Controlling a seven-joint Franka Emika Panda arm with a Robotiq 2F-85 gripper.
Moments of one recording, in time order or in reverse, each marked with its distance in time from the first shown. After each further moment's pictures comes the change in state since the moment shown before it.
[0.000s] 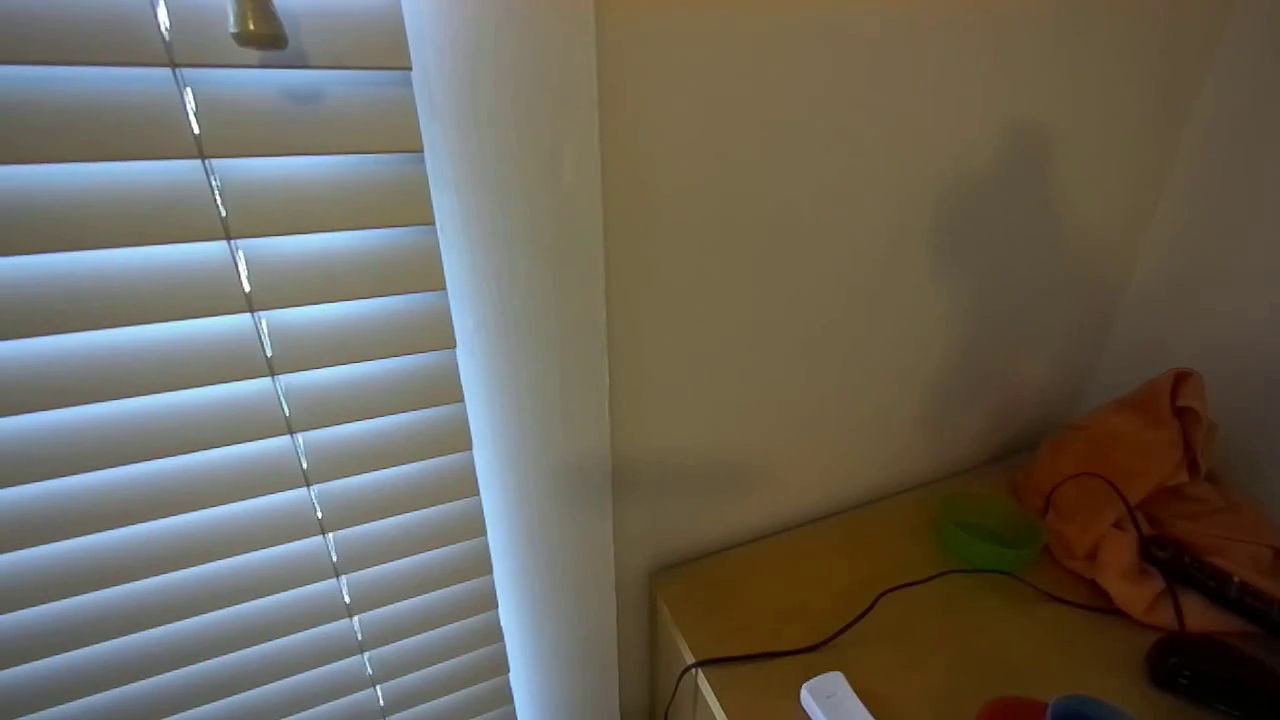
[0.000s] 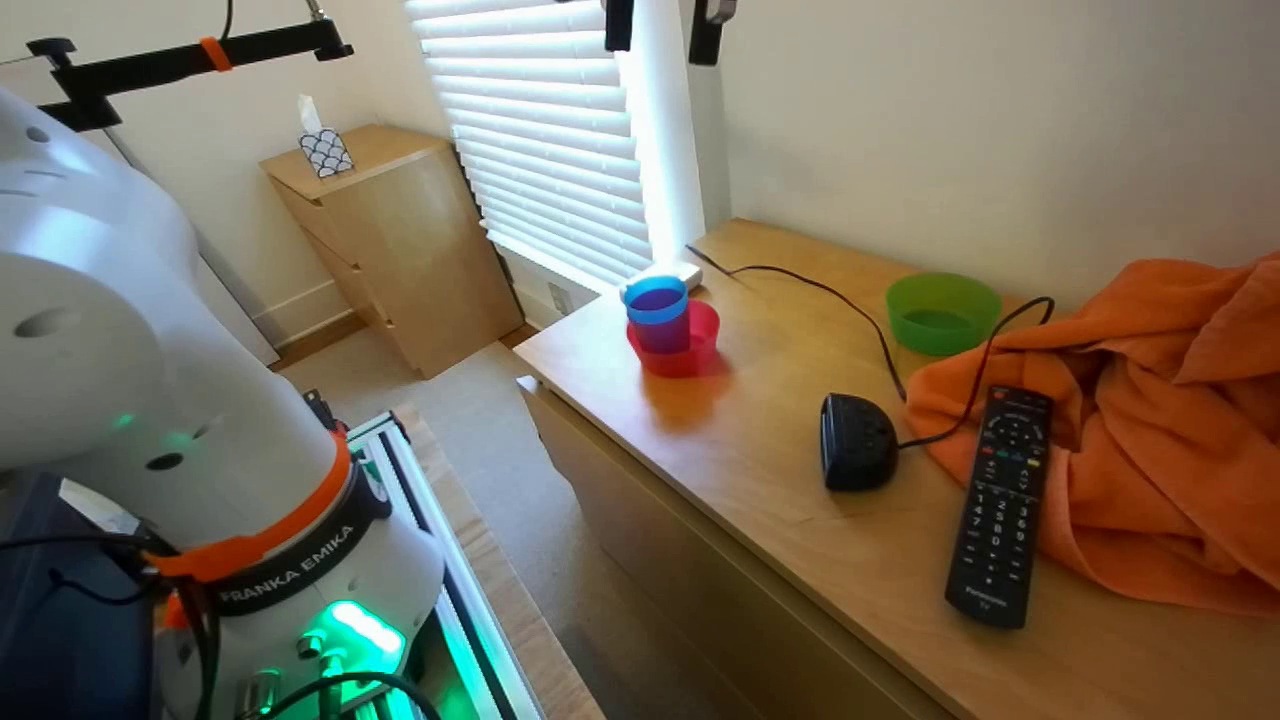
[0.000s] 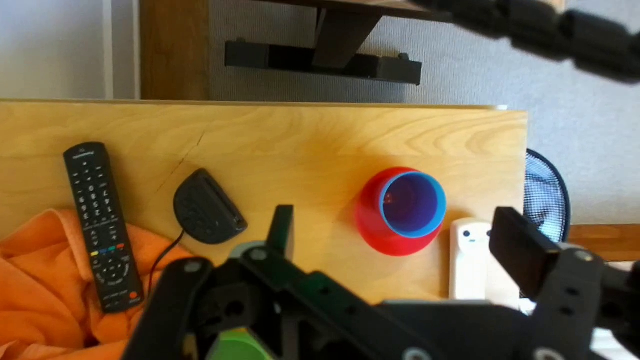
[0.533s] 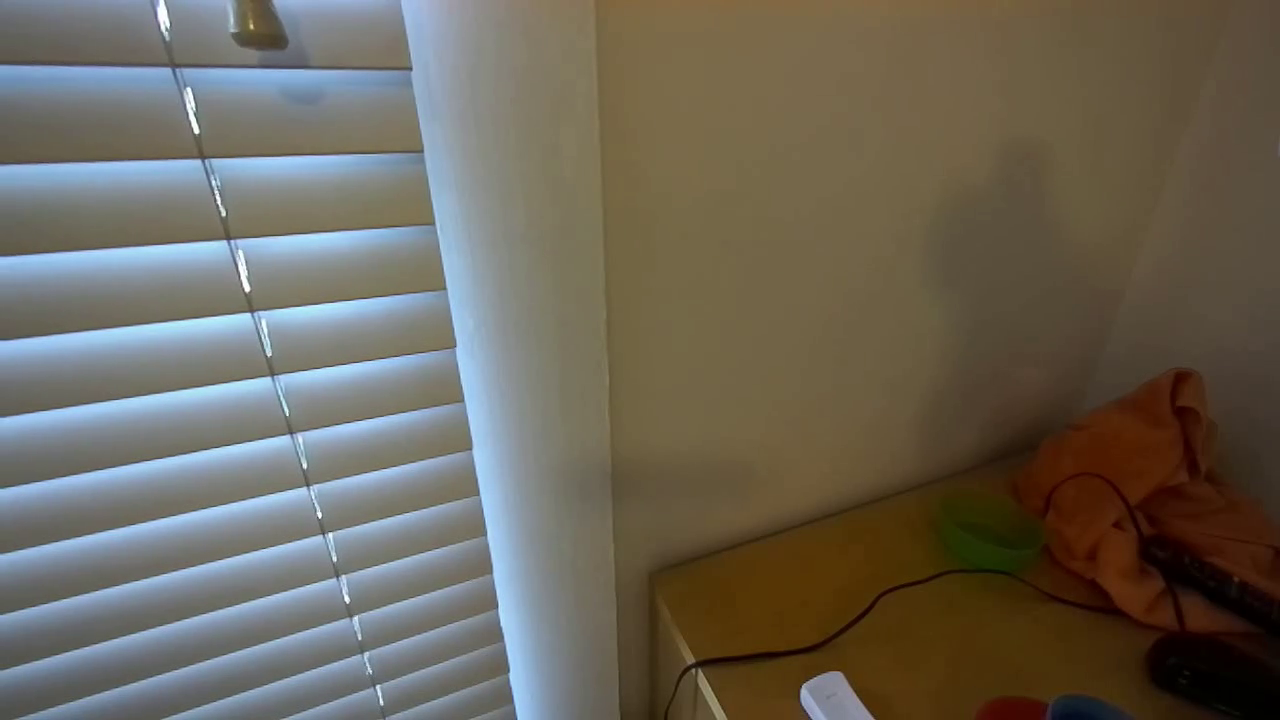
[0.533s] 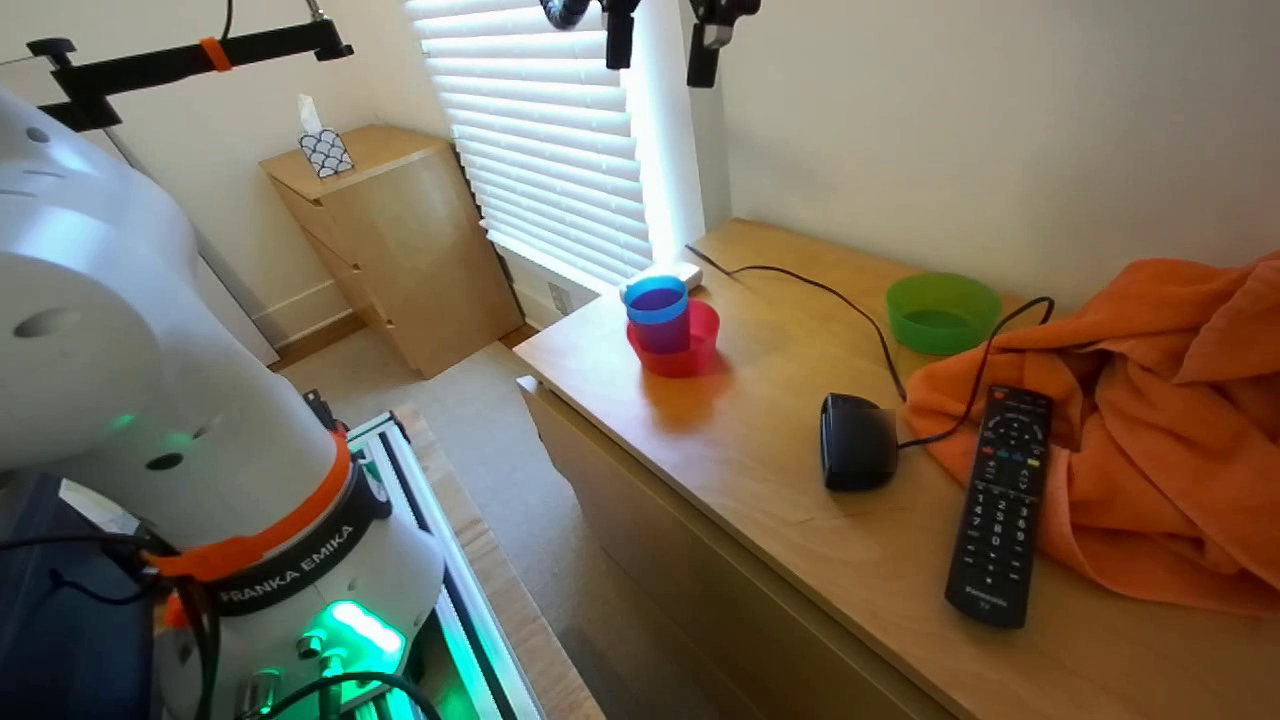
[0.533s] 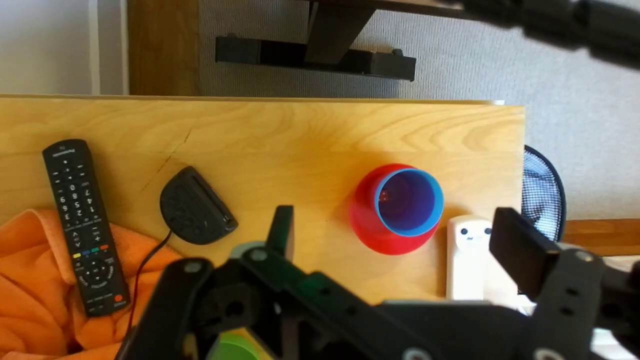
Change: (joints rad) arm -0.001 0.002 0.001 -0.039 0.019 0.052 0.000
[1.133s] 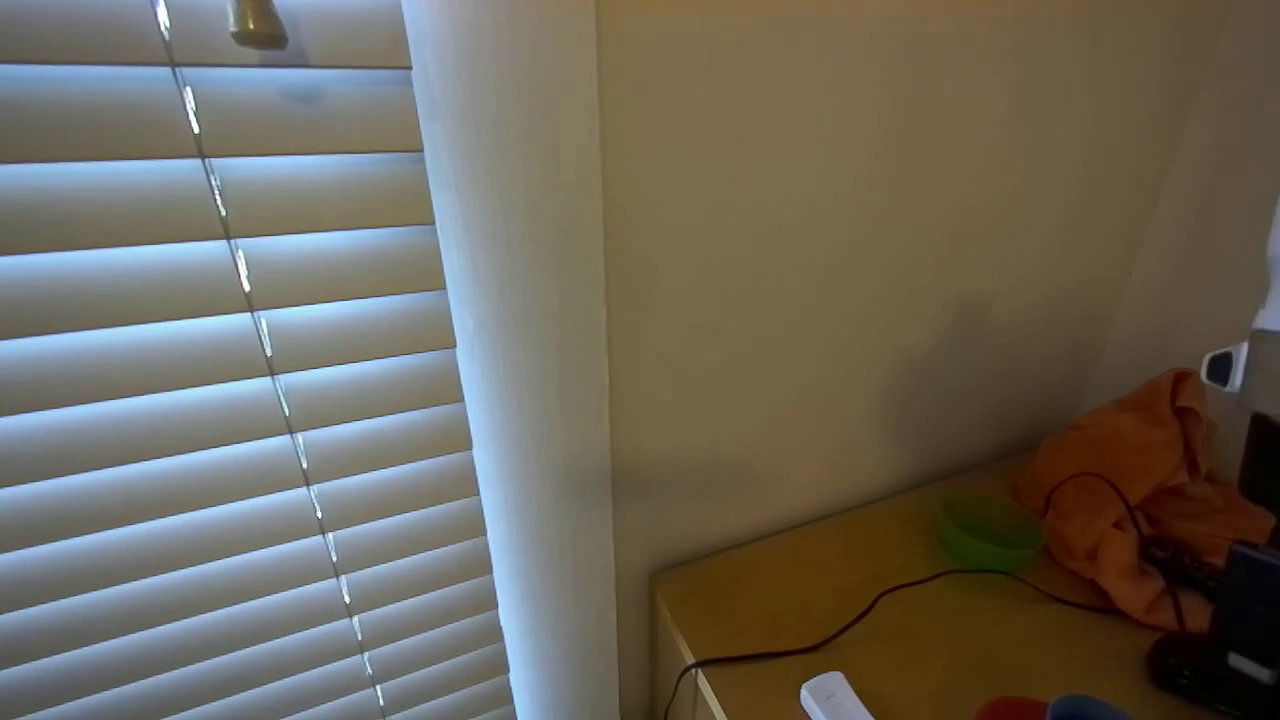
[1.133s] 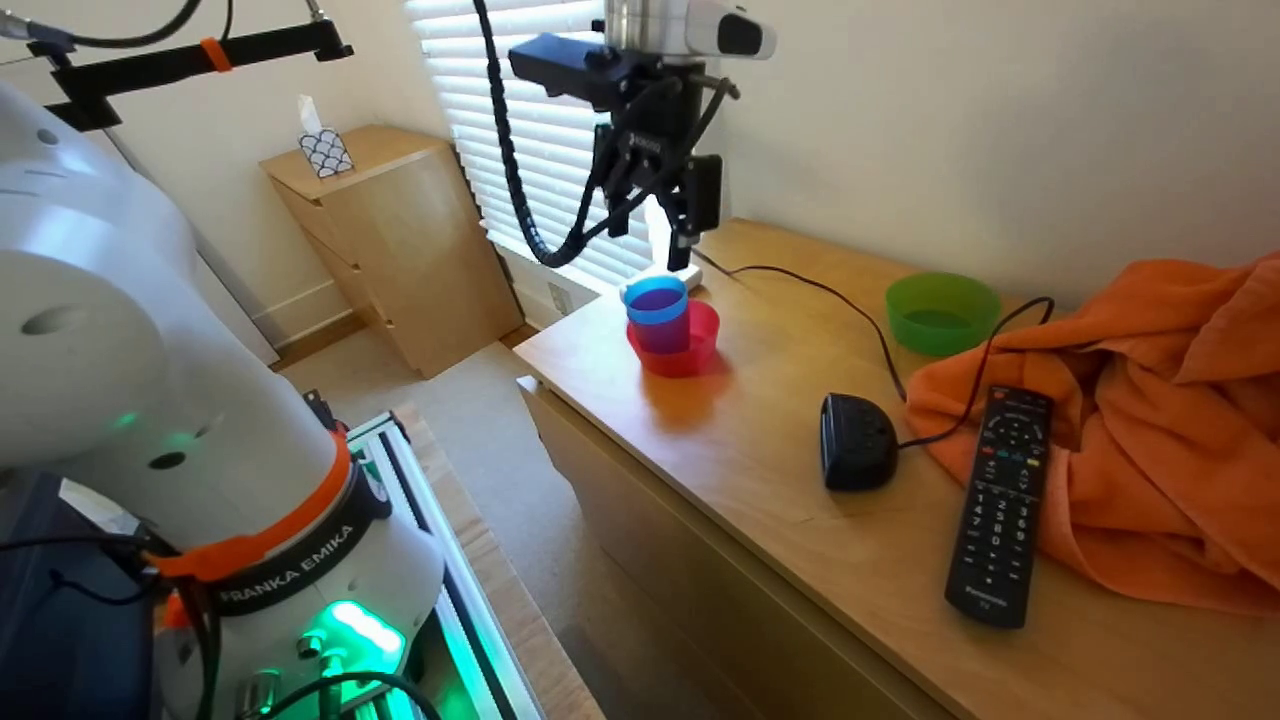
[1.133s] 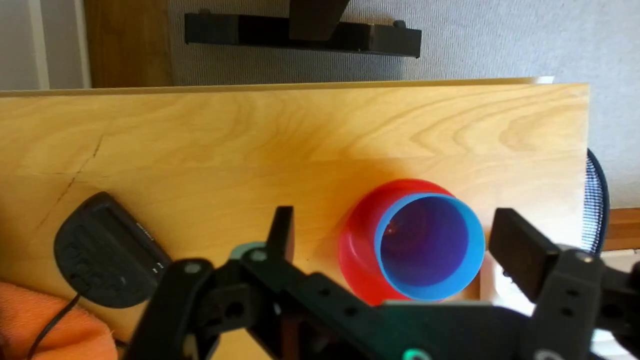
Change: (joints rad) arm 0.020 0.055 0.061 -0.359 0.056 0.462 0.071
